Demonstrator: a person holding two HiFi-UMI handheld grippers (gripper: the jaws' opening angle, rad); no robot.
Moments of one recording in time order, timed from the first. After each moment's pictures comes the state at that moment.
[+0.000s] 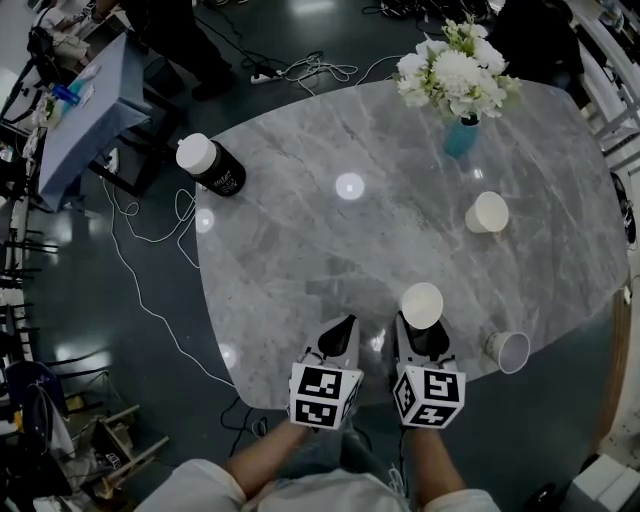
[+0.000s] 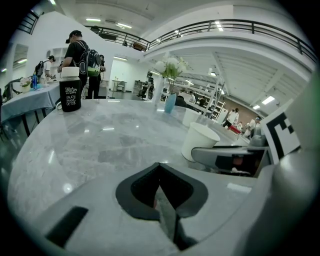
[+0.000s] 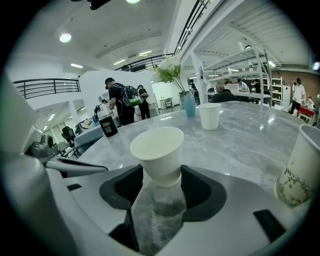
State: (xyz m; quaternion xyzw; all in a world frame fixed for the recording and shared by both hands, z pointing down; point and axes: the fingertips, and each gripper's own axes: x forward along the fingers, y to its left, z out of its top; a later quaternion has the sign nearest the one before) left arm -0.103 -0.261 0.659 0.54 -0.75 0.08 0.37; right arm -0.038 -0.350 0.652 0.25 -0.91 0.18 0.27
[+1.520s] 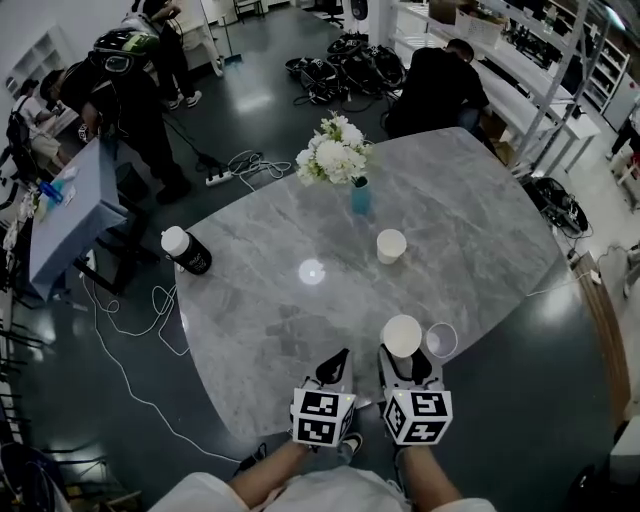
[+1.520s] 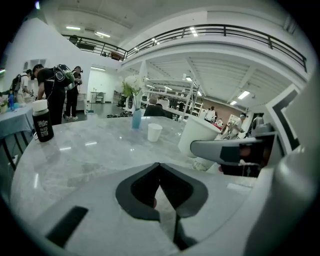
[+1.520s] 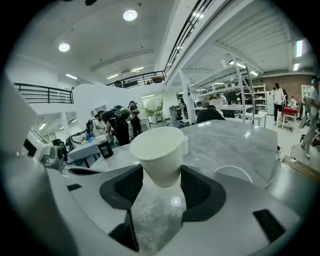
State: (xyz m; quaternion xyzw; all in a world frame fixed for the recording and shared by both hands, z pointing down) left arm -0.011 -0.300 0.571 0.63 -0.71 0.10 0.30; right arm 0.058 -0.363 0.545 0.32 -0.91 0.18 0.20
